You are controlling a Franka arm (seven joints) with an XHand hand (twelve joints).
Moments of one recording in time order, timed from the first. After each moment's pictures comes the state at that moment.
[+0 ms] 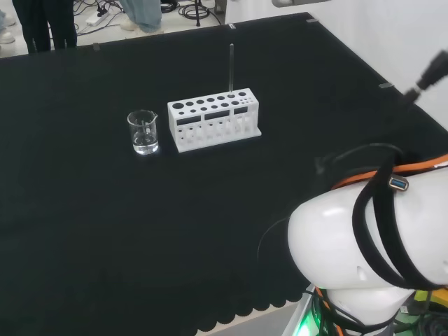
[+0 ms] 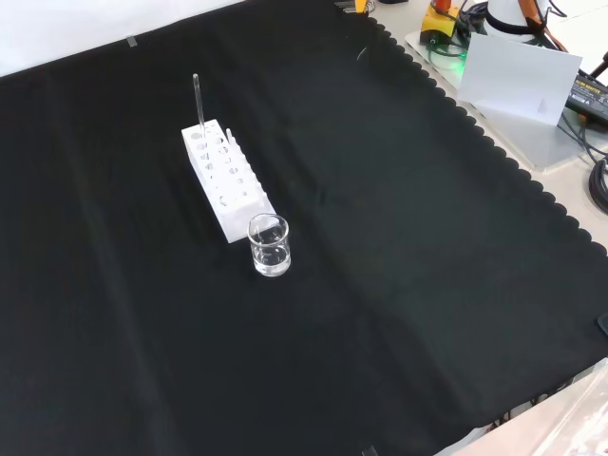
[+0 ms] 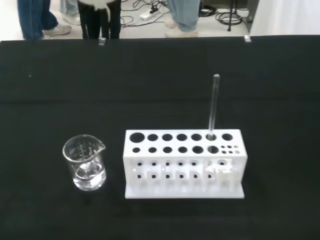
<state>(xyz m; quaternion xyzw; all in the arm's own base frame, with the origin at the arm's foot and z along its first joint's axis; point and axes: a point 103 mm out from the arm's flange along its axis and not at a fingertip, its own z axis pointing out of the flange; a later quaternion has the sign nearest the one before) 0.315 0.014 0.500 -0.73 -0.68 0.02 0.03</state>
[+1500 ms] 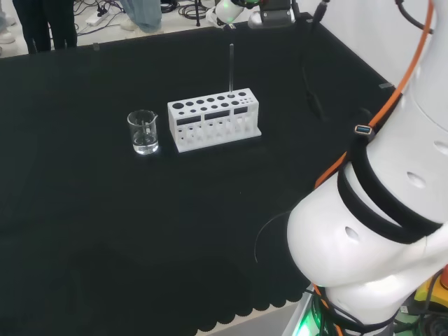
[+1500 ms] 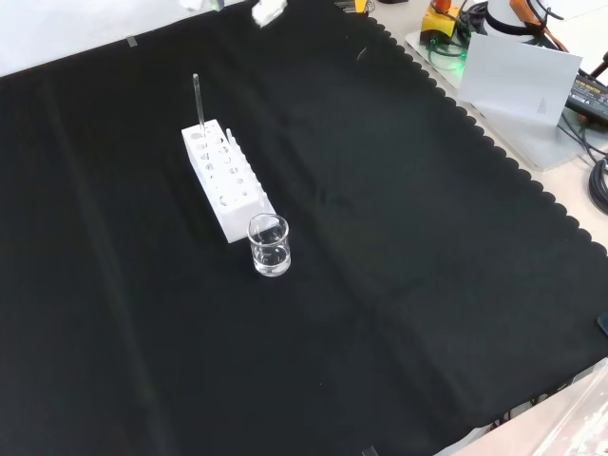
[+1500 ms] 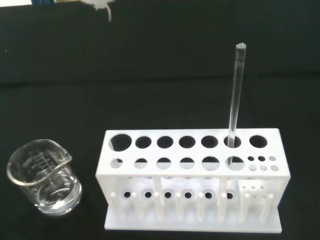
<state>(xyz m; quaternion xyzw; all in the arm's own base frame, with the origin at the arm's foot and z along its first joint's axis) 0.485 -0.029 0.374 -0.71 -0.70 0.03 0.08</state>
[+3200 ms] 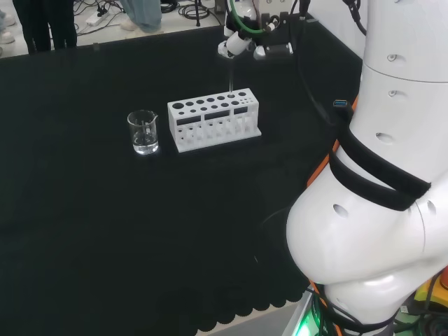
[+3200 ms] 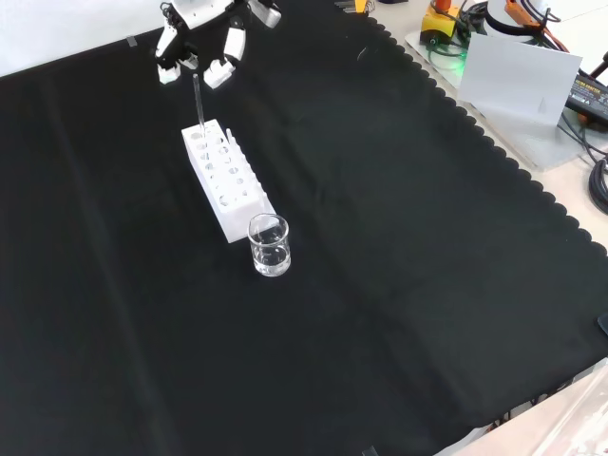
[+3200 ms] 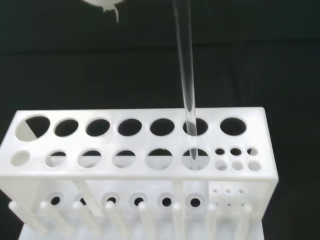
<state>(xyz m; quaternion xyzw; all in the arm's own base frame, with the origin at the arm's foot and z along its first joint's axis) 0.555 -0.081 0.264 -0.71 -0.70 0.04 0.09</state>
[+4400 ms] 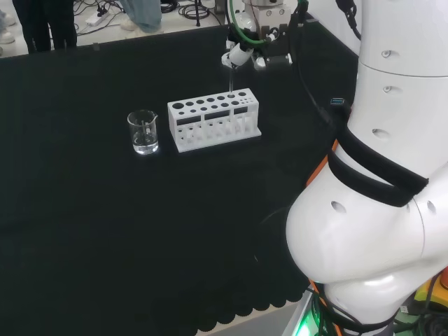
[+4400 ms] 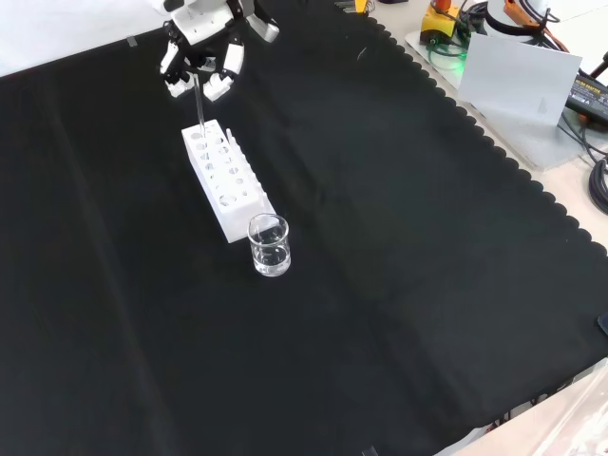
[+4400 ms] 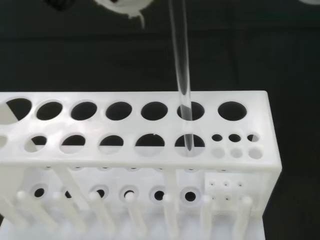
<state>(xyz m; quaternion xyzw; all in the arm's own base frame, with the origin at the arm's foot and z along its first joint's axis) 0.561 -0.086 0.237 -0.70 -0.70 0.04 0.09</state>
